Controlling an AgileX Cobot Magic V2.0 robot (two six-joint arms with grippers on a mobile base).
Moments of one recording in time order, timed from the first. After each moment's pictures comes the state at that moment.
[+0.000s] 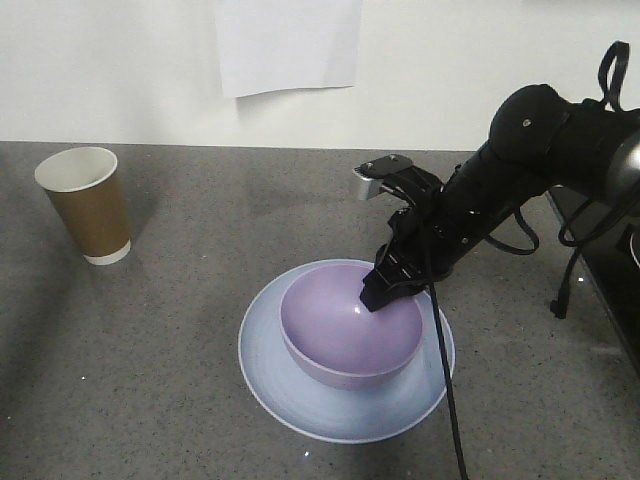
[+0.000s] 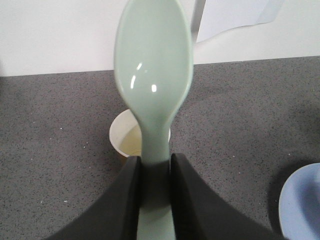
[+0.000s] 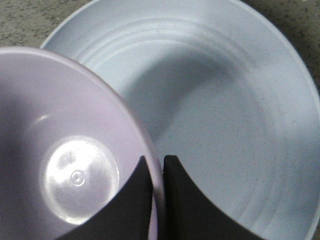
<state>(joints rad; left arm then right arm) 0.12 1.24 -1.58 -0.28 1.06 0.17 0.30 1.82 -1.45 0.52 1.14 -0.68</state>
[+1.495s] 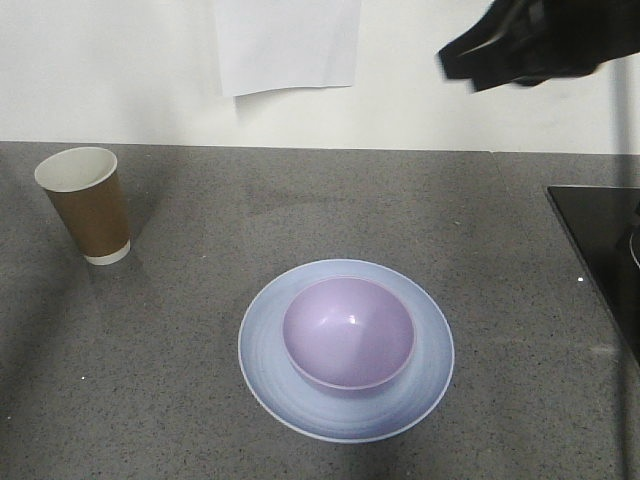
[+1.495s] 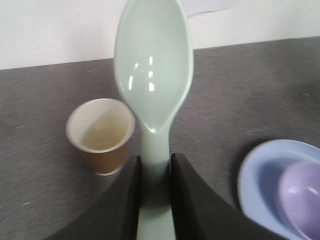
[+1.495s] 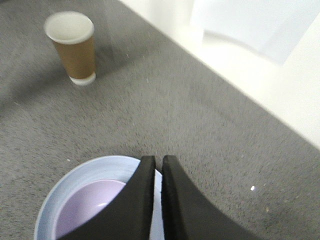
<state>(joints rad) 0.12 1.24 -1.58 -0.46 1.15 0.29 0.29 1.35 -1.70 0.36 1.07 -0.47</state>
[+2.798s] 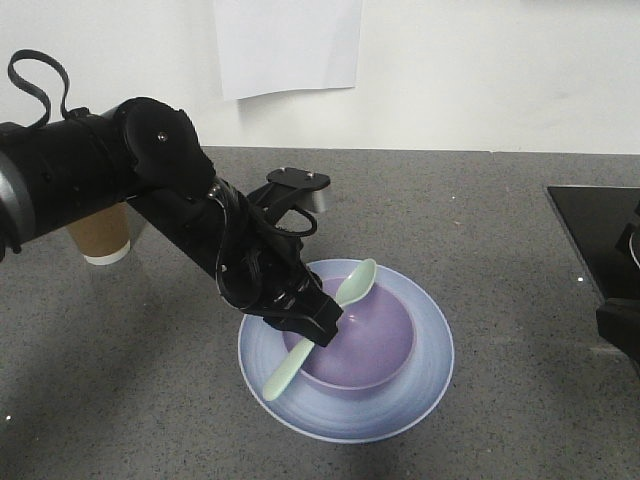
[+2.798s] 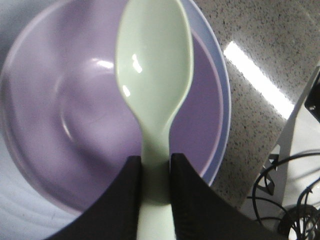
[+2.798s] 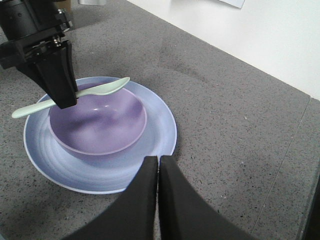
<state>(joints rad) -0.55 1.77 -1.46 -0.58 1.11 0.40 0.29 0.58 -0.76 0.25 0.75 -0.45</state>
